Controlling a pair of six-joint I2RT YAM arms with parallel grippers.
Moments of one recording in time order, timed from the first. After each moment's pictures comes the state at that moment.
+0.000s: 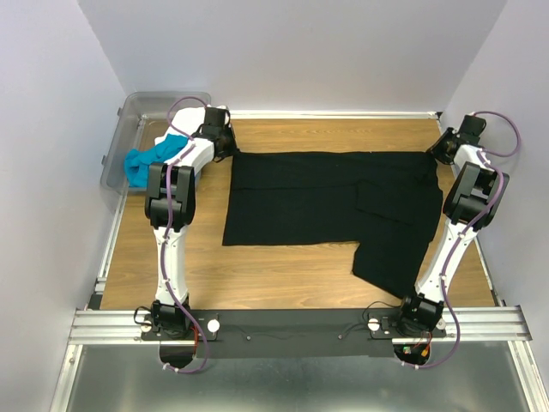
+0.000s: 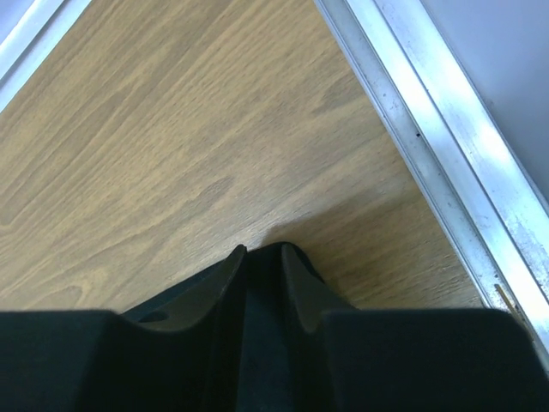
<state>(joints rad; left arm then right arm) -0.15 2.28 1.78 -0.27 0.11 -0.38 -0.40 2.40 1.87 -0.20 -0.22 0.35</state>
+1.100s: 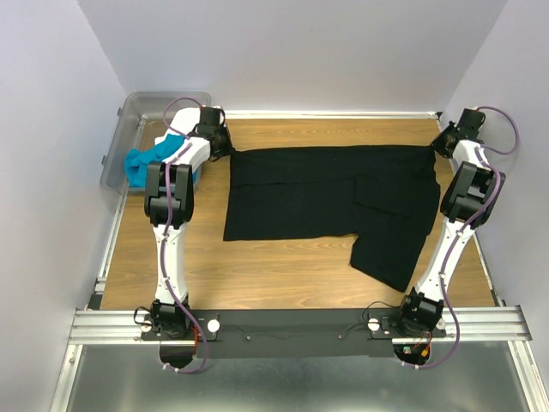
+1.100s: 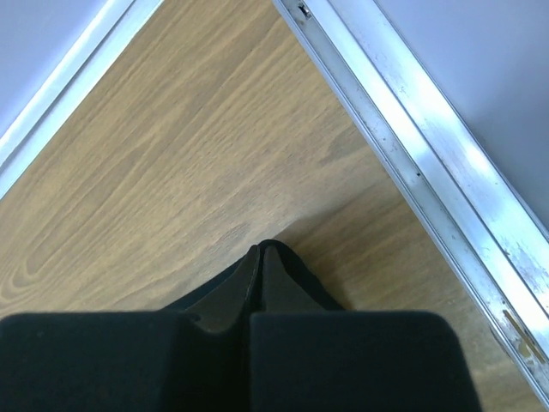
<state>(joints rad) -0.12 2.32 1.82 -0.28 0.12 -0.38 -0.39 2.44 1.99 -0.23 -0.14 0.41</state>
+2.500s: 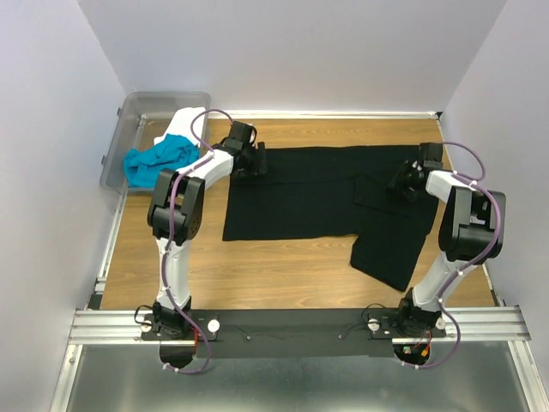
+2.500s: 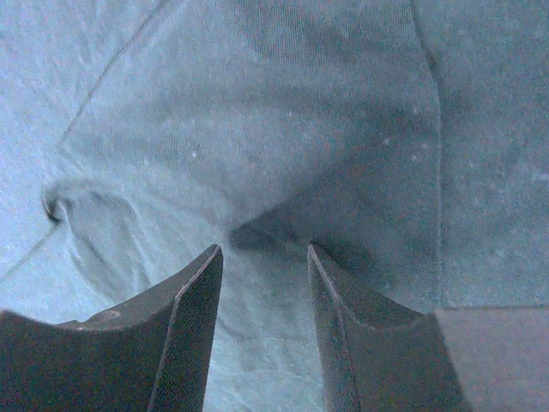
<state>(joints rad) -0.34 2.09 1.54 -0.34 0.06 -0.41 -0.17 1.82 1.09 -0.26 -0.11 0.45</state>
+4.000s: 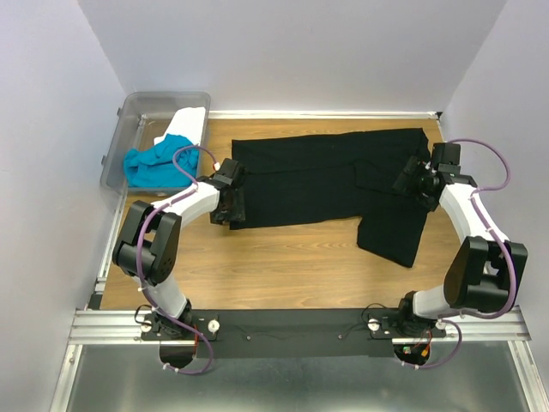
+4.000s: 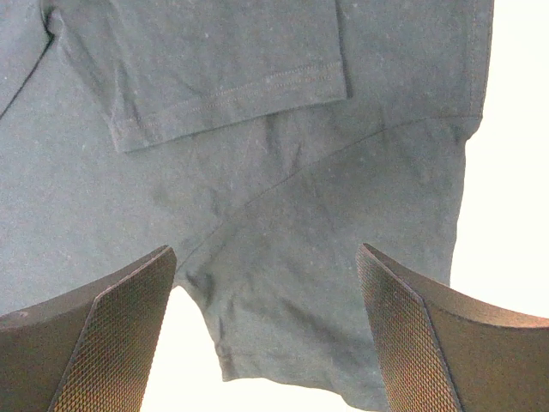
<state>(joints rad) -0.40 1.70 1.04 -0.56 -0.14 -0.47 -0.17 1.44 1.03 -0.53 -0.04 0.40</state>
